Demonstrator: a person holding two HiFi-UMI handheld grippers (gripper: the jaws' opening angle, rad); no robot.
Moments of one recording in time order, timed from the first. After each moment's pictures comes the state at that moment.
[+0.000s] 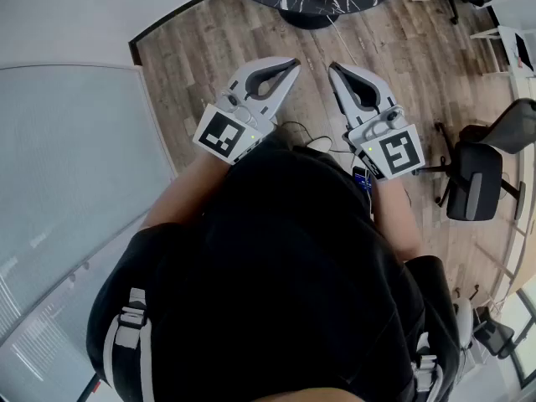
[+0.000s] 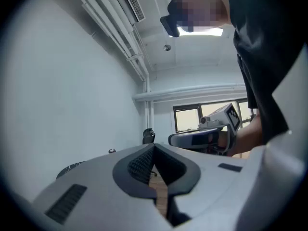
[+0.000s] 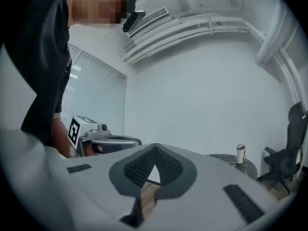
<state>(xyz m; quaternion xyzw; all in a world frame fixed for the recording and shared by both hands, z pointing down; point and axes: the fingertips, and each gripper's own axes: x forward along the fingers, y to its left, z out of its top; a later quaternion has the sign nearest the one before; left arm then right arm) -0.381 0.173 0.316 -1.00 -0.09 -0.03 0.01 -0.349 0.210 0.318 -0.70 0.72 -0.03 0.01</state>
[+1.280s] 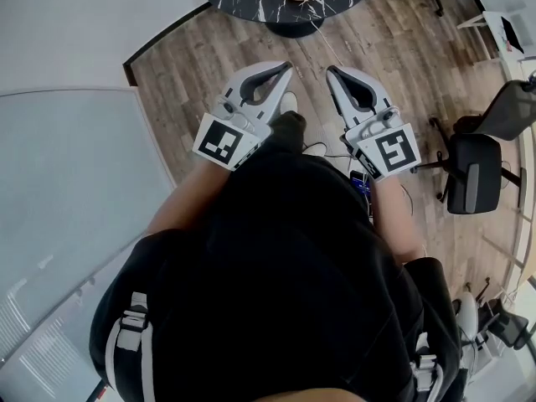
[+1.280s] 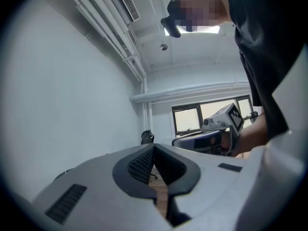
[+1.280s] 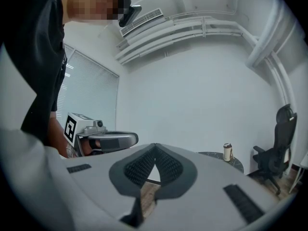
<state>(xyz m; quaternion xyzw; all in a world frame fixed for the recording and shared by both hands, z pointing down) -0.337 0.205 0.308 -0.99 -0.09 -0.02 0.03 -0.299 0.251 0.323 -0.73 0.68 -0.05 0.01</state>
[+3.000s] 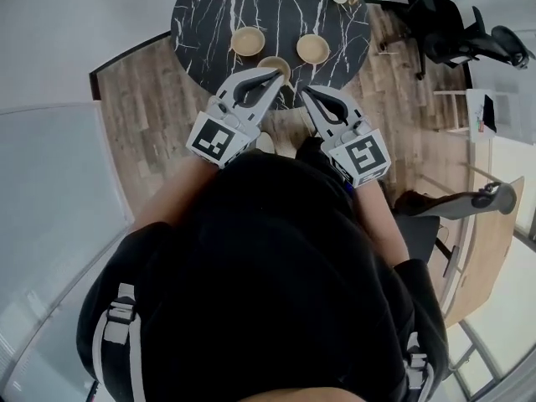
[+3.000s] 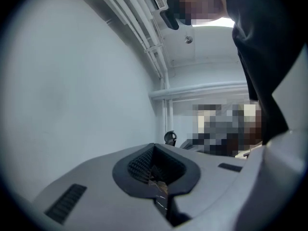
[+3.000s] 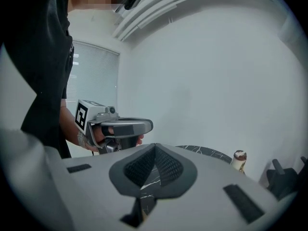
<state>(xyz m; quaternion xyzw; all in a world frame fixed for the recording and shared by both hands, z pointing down) -0.043 -0.010 0.340 -1.00 -0.02 -0.02 -0.02 -0.029 0.031 0.366 -0.63 0.76 -0.10 -0.12</state>
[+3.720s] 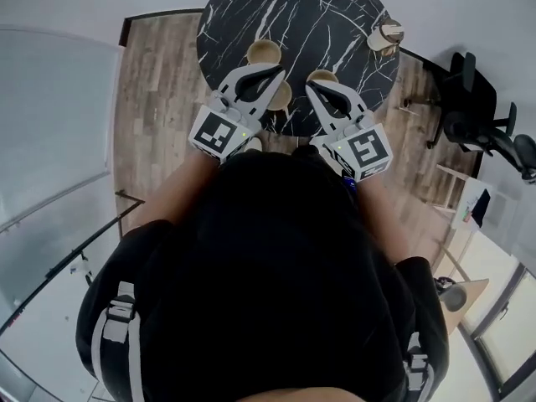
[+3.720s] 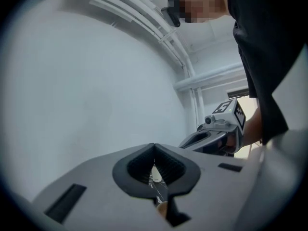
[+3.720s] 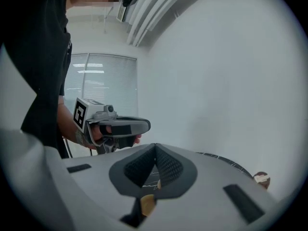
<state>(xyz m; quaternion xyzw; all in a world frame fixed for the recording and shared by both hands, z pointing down) 0.035 -0.071 0.349 -0.99 0.16 -0.05 0.00 0.067 -0.040 0.379 -0.48 0.87 -0.08 -0.11</state>
